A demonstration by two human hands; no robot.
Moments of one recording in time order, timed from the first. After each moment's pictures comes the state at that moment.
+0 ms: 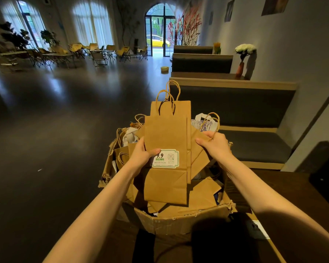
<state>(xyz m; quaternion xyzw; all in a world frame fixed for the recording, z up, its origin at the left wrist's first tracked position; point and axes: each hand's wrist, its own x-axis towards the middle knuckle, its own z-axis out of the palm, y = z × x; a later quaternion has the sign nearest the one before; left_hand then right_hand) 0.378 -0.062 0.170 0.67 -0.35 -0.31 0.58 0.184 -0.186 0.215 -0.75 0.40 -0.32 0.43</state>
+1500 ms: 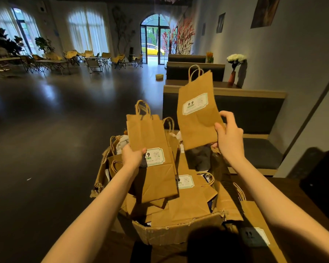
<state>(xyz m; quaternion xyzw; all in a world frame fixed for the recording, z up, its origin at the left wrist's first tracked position) 0.374 -0.080 0.187 0.71 -0.17 -0.23 0.64 0.155 -0.198 0.254 -0.75 0.34 -0.47 0.33</state>
